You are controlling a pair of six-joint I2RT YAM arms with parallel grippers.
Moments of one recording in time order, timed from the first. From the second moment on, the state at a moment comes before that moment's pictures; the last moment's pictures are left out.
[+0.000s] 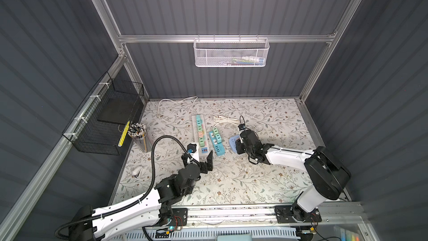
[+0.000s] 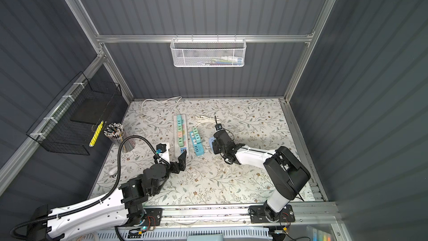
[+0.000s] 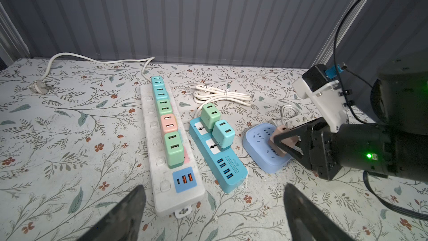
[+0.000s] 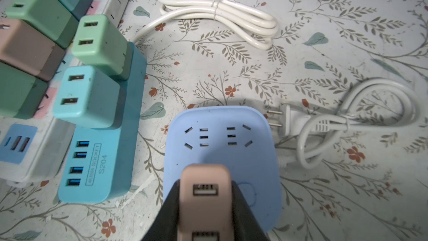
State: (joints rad) left arm -1.10 0.75 0.39 0.03 -0.74 -0.40; right arm 0.72 1.64 0.82 0.08 0.23 0.30
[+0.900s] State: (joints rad) left arm -1.10 0.71 0.38 0.04 -0.74 -0.40; right arm 0.76 1.77 0.99 -0.07 0.32 0.32
